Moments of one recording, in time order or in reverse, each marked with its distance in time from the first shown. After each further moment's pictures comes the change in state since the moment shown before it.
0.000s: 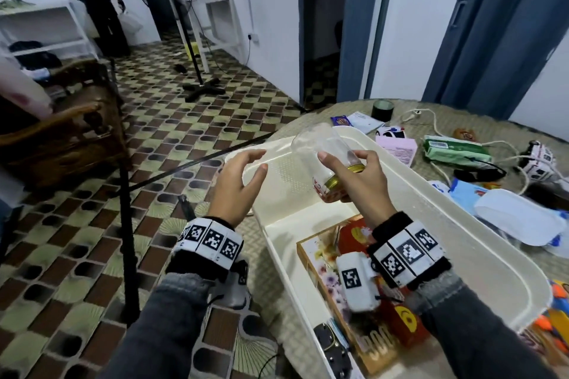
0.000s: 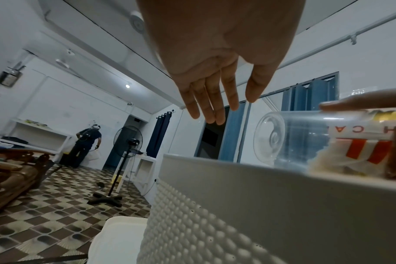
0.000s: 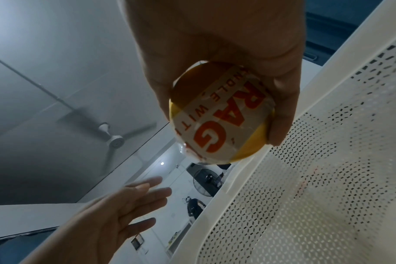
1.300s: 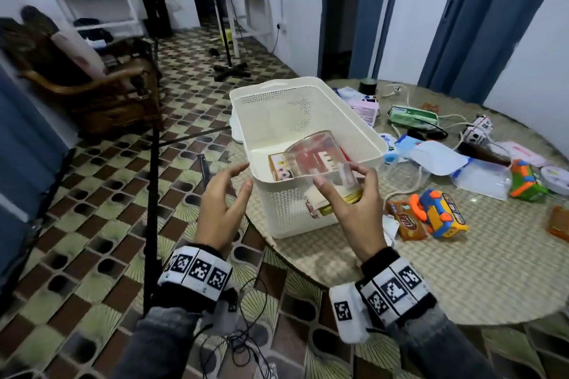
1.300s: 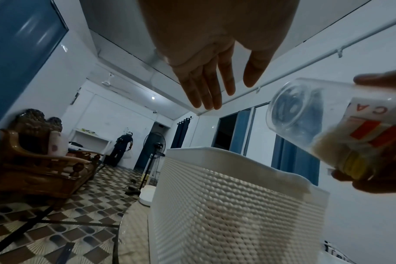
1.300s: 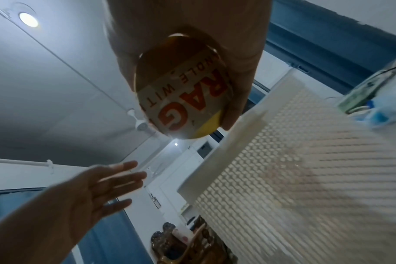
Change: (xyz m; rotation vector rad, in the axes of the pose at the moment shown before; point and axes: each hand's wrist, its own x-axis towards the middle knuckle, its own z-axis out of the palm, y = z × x) left_hand -0.321 0.172 0.035 0.007 0.191 -0.067; right_hand -0.265 0.065 -0.214 0.107 -0.126 -0.310
